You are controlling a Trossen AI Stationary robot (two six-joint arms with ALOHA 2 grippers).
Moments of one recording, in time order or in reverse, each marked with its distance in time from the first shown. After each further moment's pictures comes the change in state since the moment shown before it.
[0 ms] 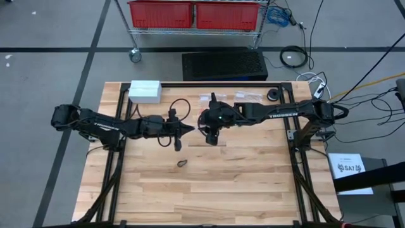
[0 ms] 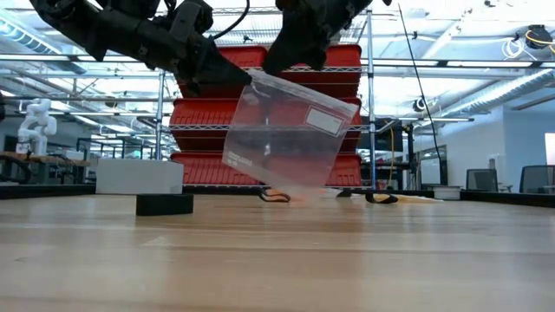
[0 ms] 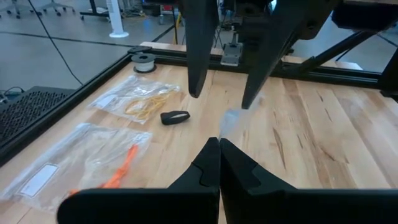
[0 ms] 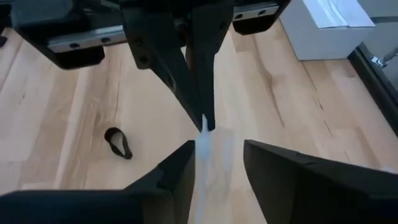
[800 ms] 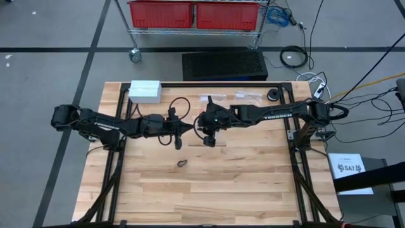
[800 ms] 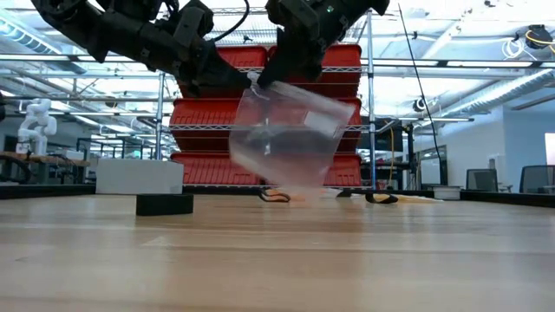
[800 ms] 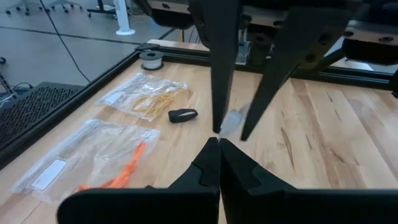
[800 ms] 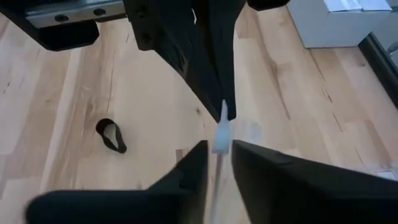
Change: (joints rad) left arm 0.016 0.000 0.000 -0.012 -0.008 -0.006; right arm 0.000 0.045 0.000 0.007 0.006 -0.014
